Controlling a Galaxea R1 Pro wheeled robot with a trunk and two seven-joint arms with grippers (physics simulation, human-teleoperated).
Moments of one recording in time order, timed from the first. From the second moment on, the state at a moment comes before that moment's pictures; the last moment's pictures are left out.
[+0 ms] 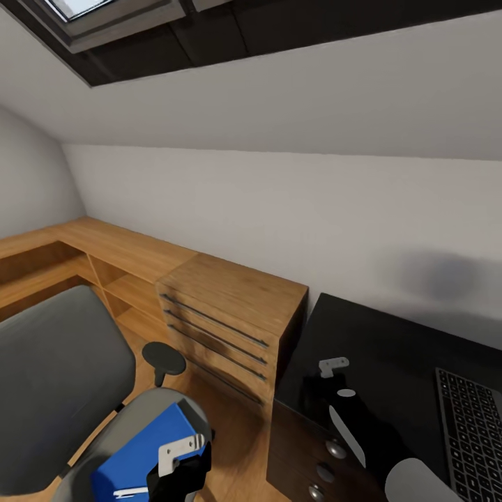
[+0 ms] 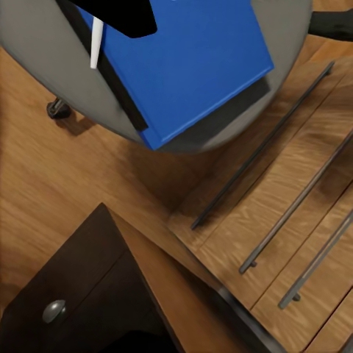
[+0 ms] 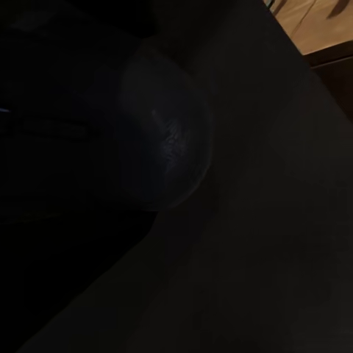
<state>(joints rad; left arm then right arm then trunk) 0.15 -0.05 -0.34 -1.59 0.37 0.31 0.46 -0.55 -0.06 0.33 -0.75 -0.17 0.28 -0.14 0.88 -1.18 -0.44</state>
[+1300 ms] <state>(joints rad) 0.15 -0.05 -0.33 -1.59 0.37 0.31 0.46 -0.55 -0.06 0.33 -0.83 -0.18 0.27 -0.14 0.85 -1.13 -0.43</state>
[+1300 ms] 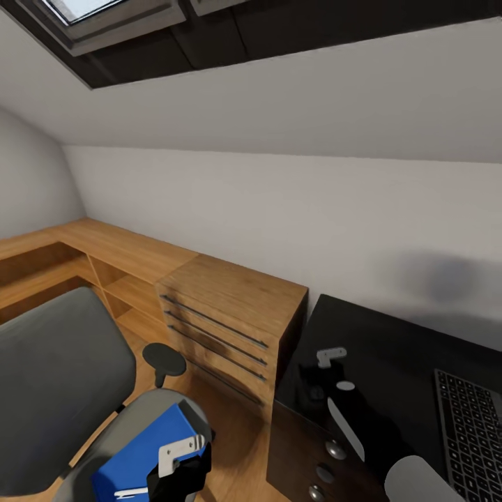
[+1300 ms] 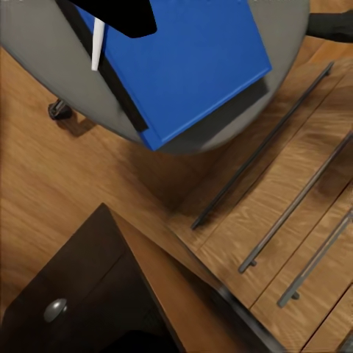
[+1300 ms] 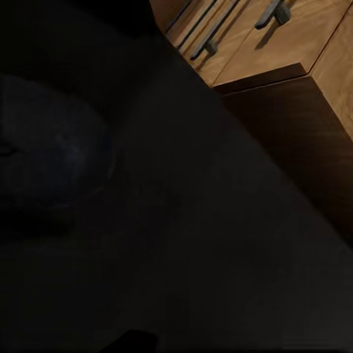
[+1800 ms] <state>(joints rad) 0.15 -0.05 -0.33 -1.59 0.37 0.31 0.46 -0.50 -0.06 0.32 -0.98 -0.18 0.29 -0.14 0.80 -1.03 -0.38</state>
